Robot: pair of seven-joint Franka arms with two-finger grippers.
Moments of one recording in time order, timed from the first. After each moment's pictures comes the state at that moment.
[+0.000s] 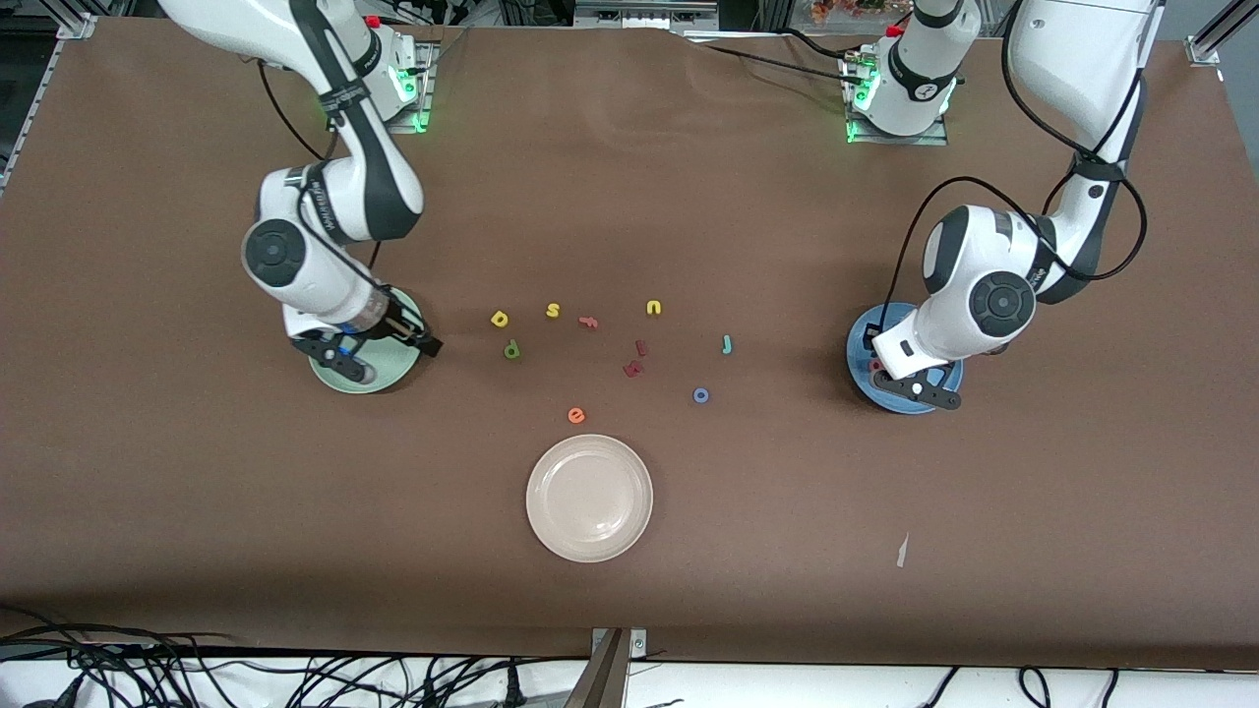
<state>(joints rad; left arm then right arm) -0.19 0.41 0.01 -2.03 -0.01 2.28 0.12 0.48 0.36 -0.15 -2.06 0.18 2.35 0.66</state>
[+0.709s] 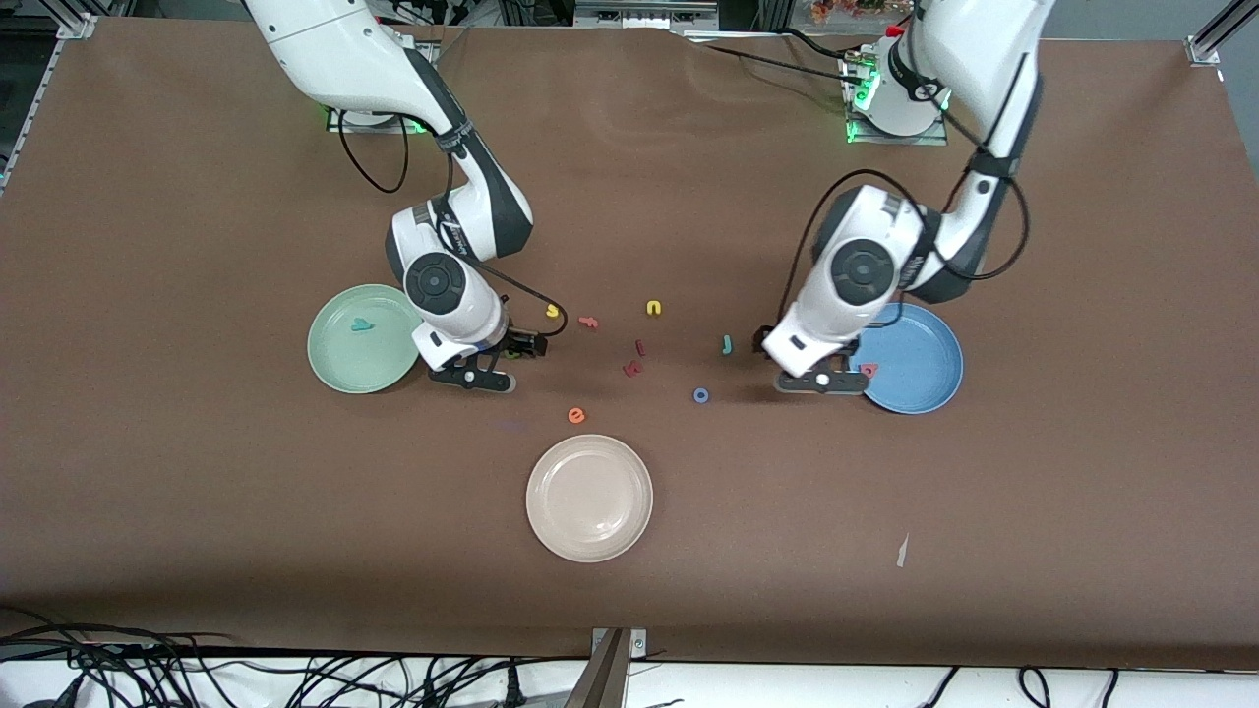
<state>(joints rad) -0.46 0.49 -0.01 -1.87 -0.01 2.29 -0.46 0.59 0.61 -0.07 -1.83 0.15 2.38 0.56</state>
